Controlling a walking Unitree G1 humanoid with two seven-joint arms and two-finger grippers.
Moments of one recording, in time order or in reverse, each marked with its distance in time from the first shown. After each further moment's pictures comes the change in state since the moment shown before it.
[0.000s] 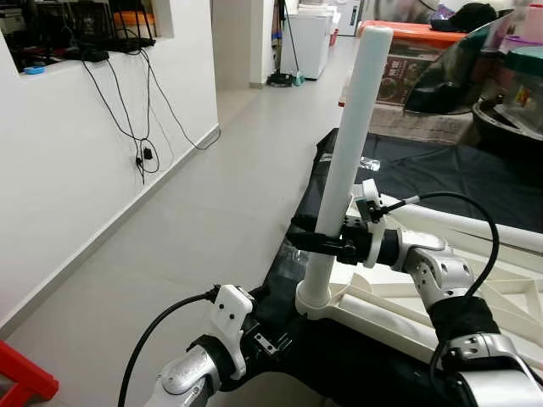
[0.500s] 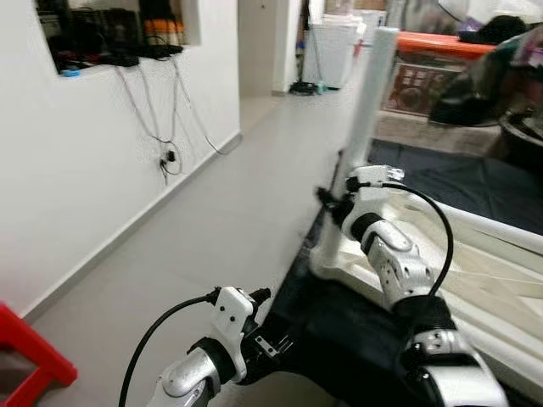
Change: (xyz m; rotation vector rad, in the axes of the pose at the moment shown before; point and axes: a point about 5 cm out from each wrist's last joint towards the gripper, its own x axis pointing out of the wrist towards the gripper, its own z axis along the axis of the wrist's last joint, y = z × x) left arm -0.001 -0.001 -0.002 -0.003 0.006 -0.003; right arm -0.012 -0.037 -0.004 -0.036 -0.101 -1.322
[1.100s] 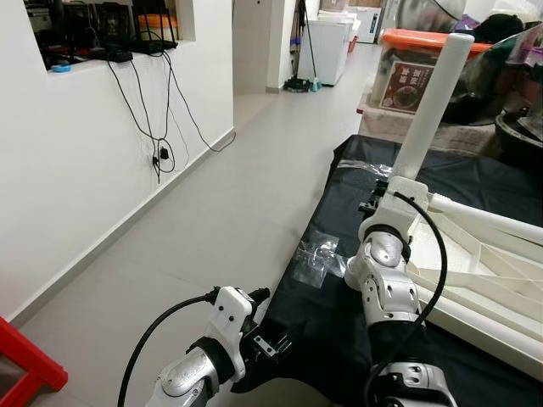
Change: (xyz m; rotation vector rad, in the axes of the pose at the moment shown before) left arm 0.000 0.000 0.000 0.000 -0.001 -0.003; right arm -0.019 0.017 0.000 0.204 -0.045 -0.307
